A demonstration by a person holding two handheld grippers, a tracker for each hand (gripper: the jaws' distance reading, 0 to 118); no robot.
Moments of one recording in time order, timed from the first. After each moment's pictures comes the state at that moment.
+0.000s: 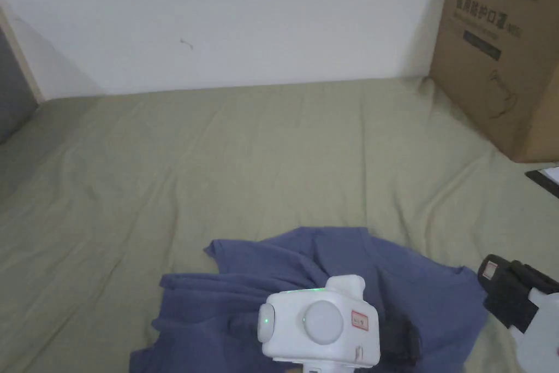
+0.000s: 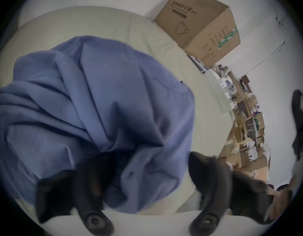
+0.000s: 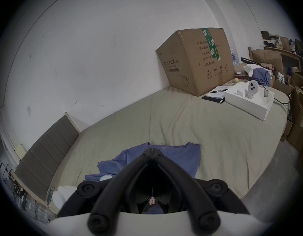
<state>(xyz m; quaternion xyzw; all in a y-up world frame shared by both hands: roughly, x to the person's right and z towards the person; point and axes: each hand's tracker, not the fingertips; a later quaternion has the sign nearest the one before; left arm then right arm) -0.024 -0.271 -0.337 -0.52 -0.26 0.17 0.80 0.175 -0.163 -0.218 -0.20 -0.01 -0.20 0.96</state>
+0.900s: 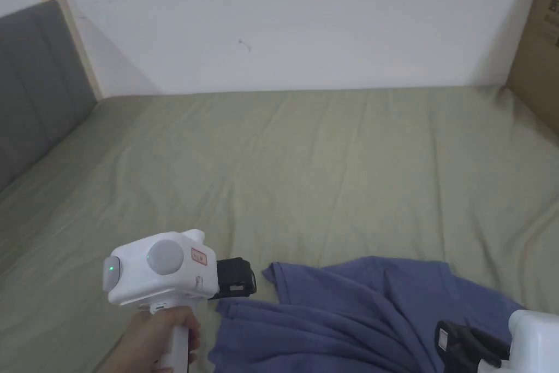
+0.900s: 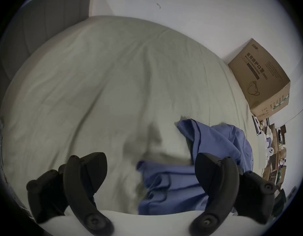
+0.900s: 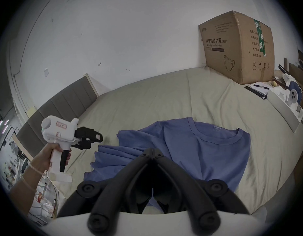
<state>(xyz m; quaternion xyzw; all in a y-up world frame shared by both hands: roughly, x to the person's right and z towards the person) -0.306 -0.267 -0.448 -0.51 0.00 0.20 0.84 0.068 -0.199 -0.278 -0.29 0.12 -0.11 0.94</state>
